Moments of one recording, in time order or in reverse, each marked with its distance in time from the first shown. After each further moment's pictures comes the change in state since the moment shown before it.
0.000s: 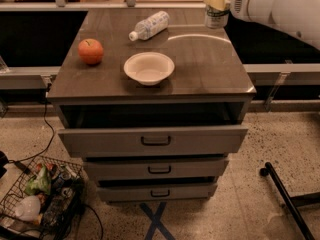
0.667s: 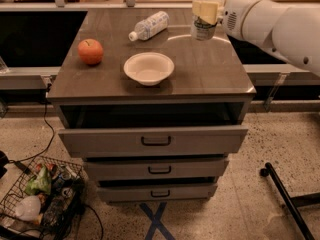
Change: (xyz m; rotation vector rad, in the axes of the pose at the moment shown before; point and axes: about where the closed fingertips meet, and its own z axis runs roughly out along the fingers) arm 0.008 0.054 -0.035 -0.094 -0.087 0.086
